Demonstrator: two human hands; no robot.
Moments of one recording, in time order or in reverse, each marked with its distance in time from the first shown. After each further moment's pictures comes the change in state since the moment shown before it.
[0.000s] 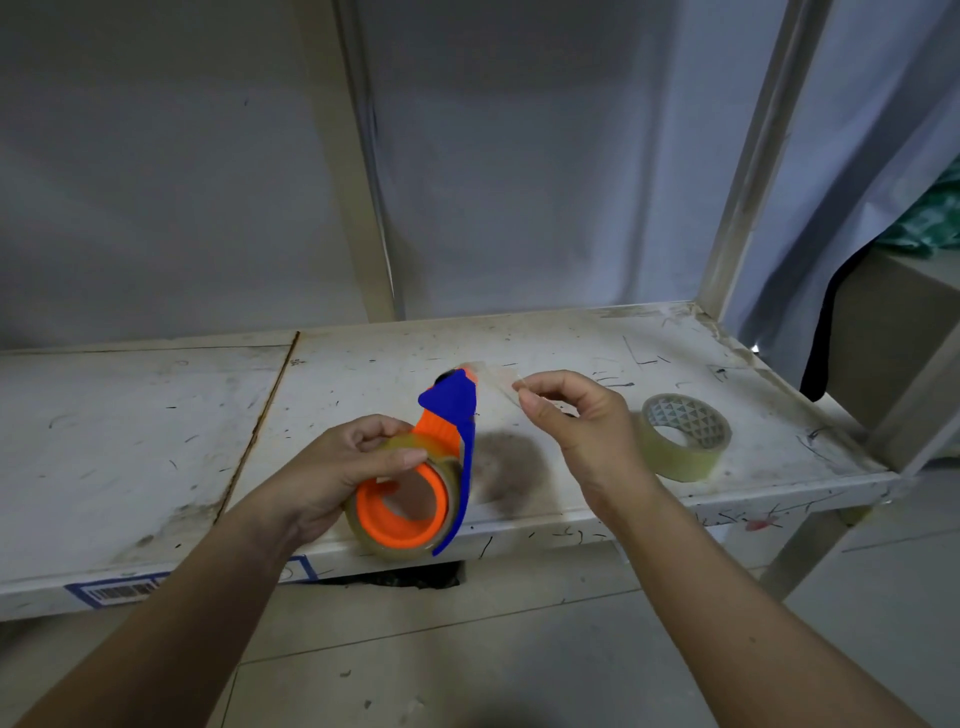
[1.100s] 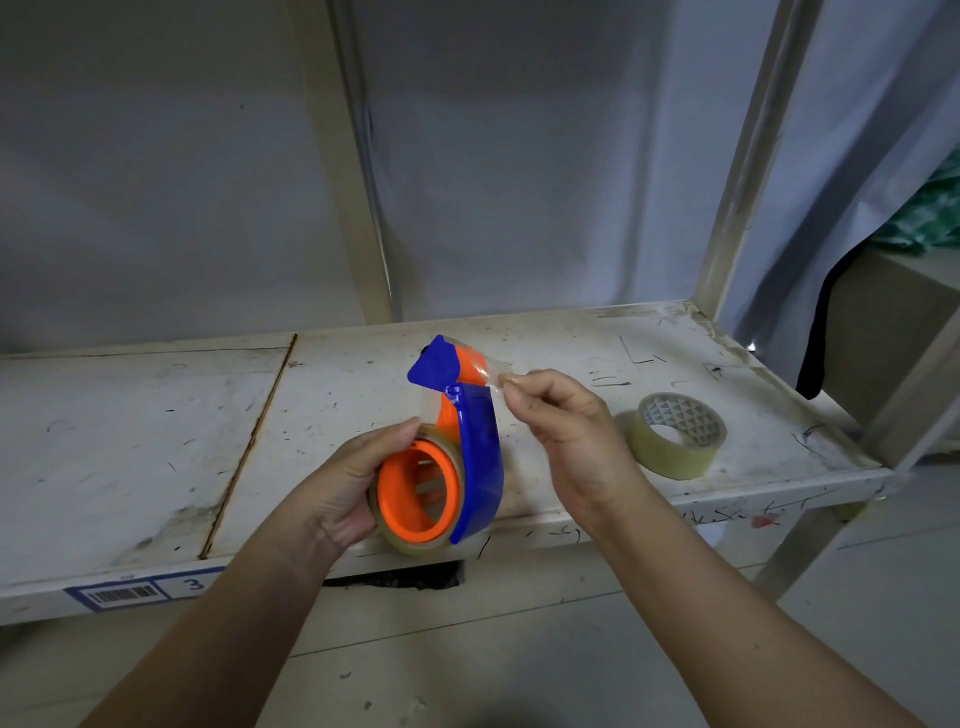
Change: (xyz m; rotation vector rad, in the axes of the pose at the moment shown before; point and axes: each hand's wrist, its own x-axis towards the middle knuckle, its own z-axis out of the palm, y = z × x) left_hand -0.001 -0.001 0.028 -0.436 -0.094 -0.051; right_hand -0.010 -0.017 0.013 0.303 -0.112 0.078
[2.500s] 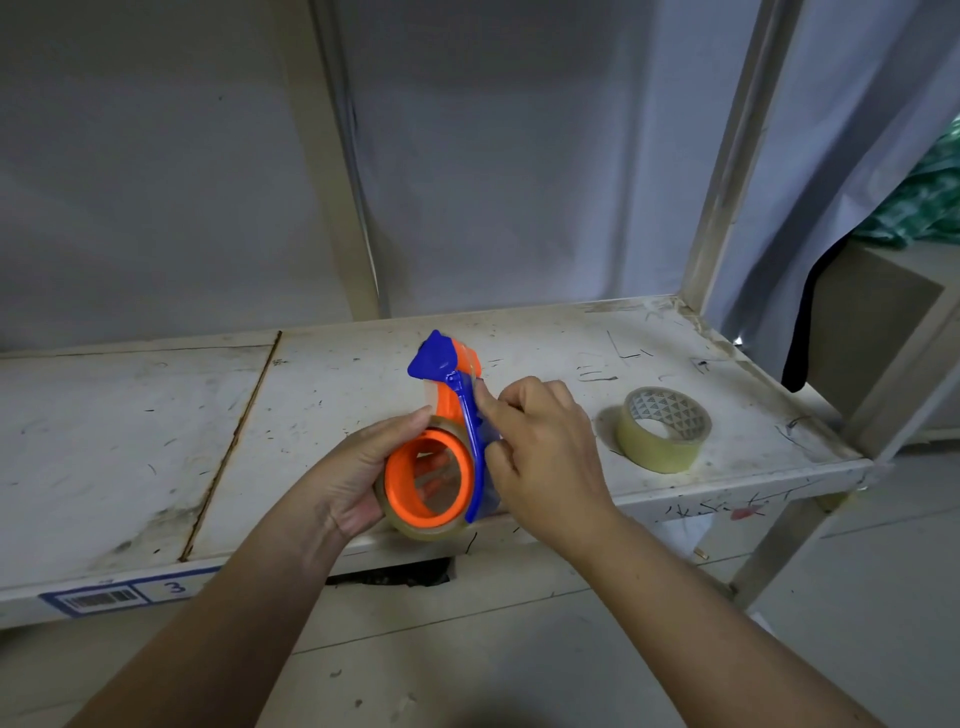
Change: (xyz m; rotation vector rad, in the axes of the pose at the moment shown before) left_hand 0.017 -0.004 0.009 -0.012 0.021 -0.040; right_hand -0.010 0.020 -0.002 -1.312 0.089 -0.510
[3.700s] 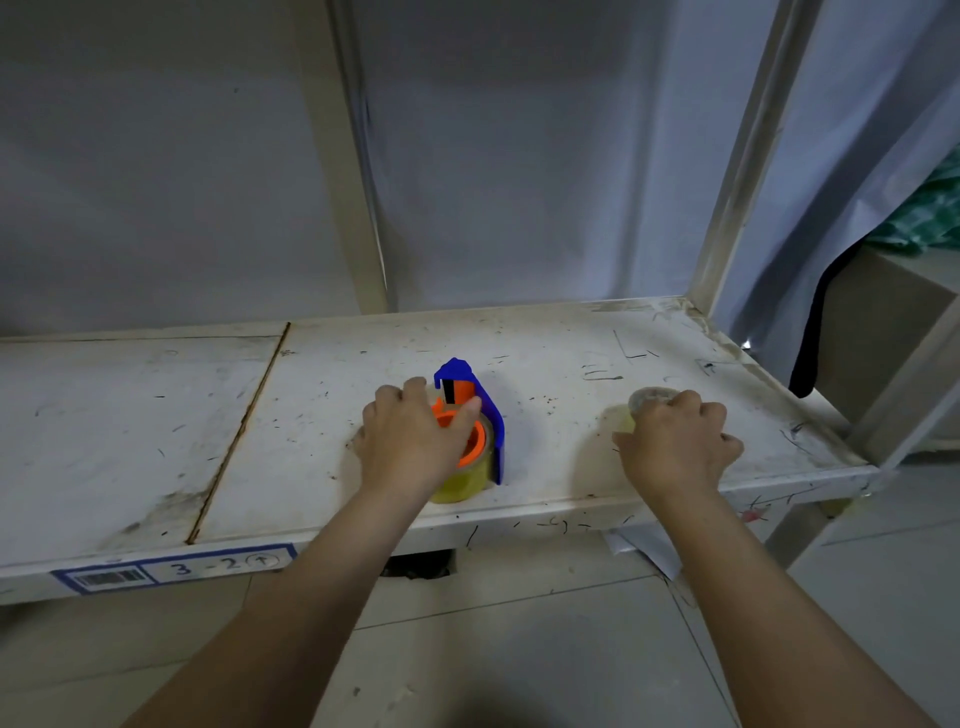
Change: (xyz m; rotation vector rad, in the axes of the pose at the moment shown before) left_hand 0.032 -0.013 0.037 1.307 0.798 0.214; right_hand -0.001 0.097 -0.016 -0.500 -0.238 0.745
